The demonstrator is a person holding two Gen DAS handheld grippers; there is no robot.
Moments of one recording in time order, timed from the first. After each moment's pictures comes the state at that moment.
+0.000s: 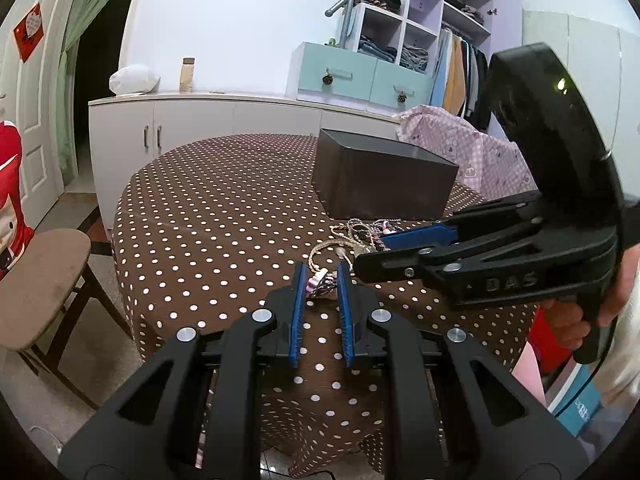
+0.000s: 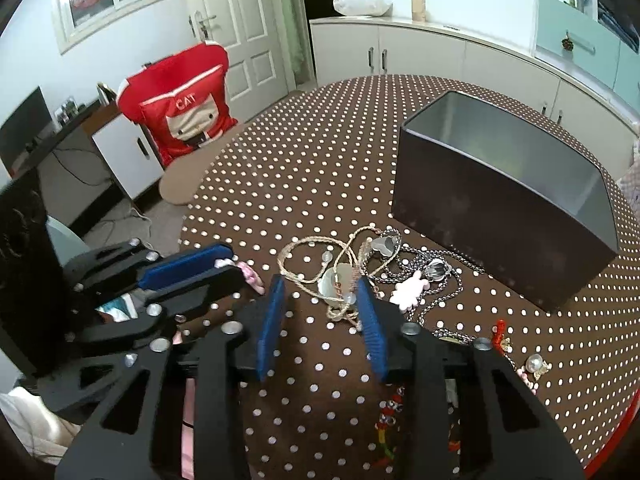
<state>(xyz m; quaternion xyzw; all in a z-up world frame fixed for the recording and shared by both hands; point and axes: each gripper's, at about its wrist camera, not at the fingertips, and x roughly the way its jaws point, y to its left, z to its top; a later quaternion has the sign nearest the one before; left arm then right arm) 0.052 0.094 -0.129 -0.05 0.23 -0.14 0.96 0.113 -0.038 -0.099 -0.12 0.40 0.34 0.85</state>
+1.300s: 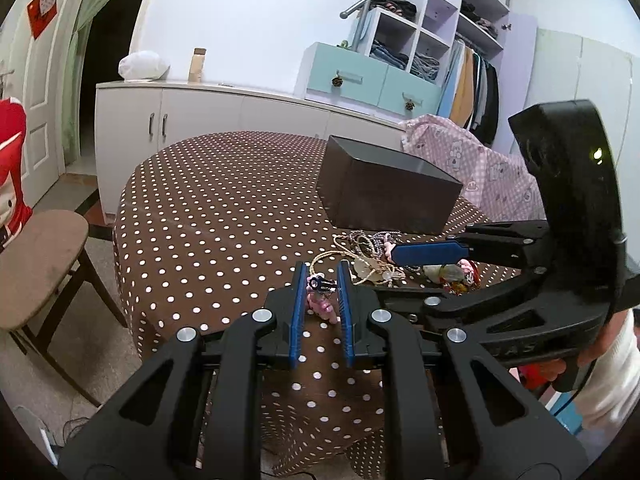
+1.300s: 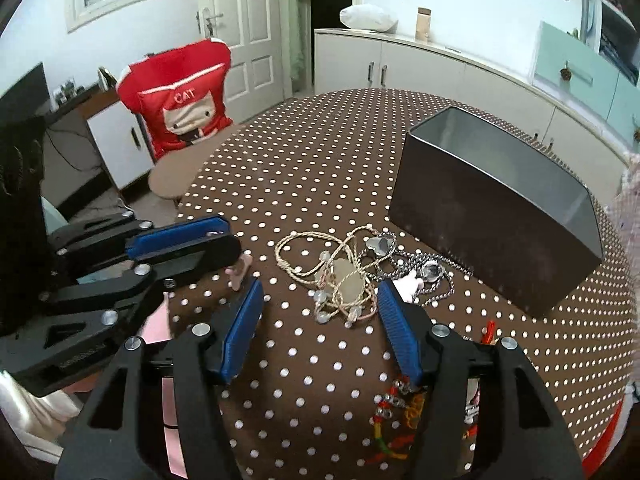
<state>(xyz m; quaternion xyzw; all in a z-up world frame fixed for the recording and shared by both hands) 0.055 0.108 -0.125 -0.09 0.24 -0.14 0.96 0.103 -0.031 -0.106 -0.16 0.37 0.33 0.86</state>
